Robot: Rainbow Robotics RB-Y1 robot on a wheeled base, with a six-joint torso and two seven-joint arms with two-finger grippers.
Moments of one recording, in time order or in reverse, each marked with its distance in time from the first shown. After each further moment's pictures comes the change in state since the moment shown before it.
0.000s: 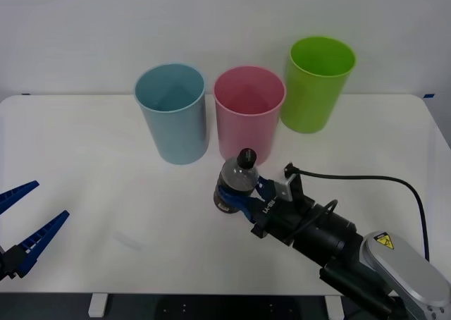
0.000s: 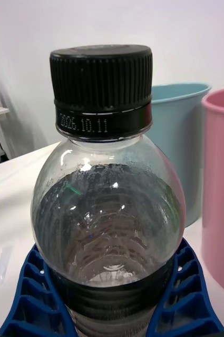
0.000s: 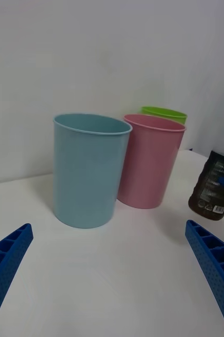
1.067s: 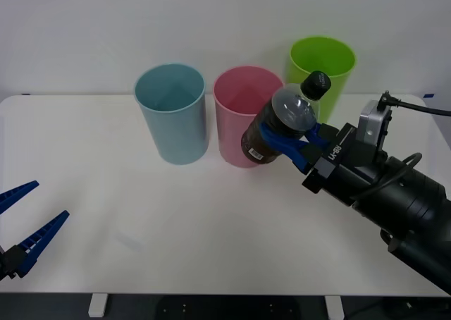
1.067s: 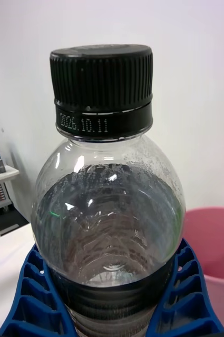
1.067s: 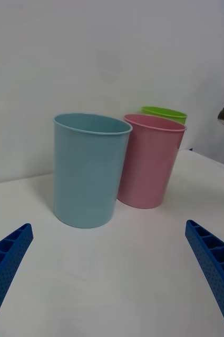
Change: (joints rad) right arm 0.026 -0.184 -0.223 -0.357 -0.009 0.001 -0.361; left arm 0.000 0.000 0.000 0.000 0.000 0.000 0.000
